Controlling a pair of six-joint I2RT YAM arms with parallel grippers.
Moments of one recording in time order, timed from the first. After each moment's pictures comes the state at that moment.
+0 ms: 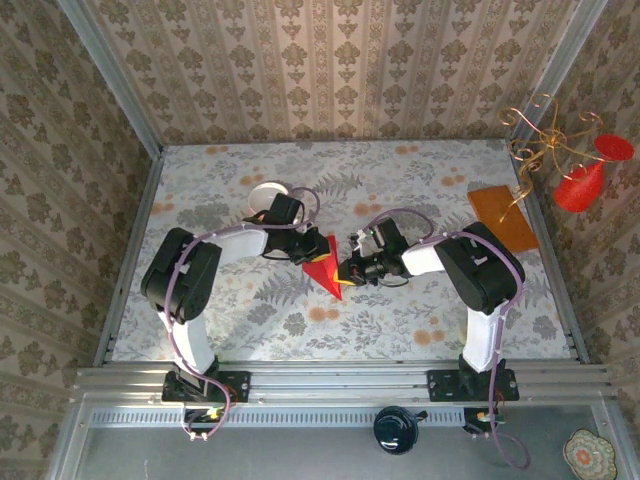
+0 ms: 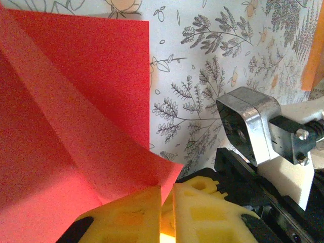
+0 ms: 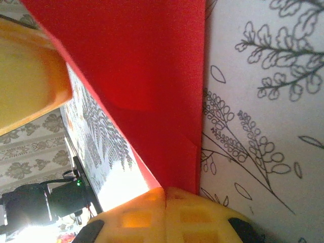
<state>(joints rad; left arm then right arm) -0.56 1.84 1.05 -0.19 0.61 -0.79 0.46 1.92 0.83 0.17 -0.80 0.74</state>
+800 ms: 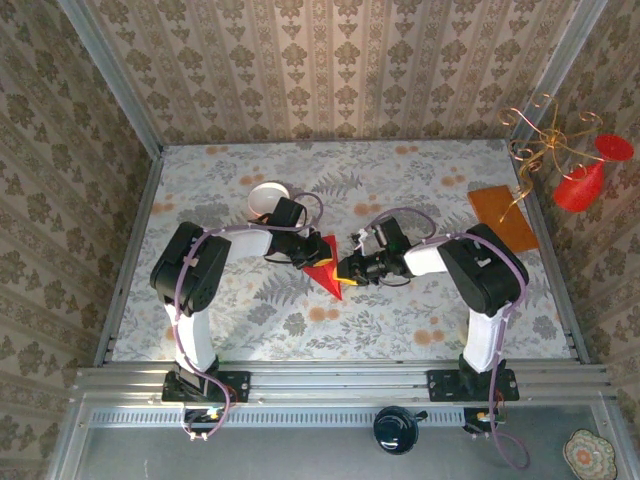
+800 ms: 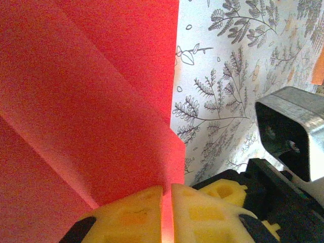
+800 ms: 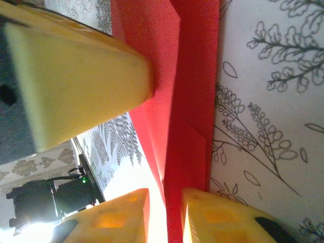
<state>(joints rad) -0.56 1.91 1.06 -0.17 0.66 -0.79 0.45 1.89 0.81 0.17 -0.82 0.74</state>
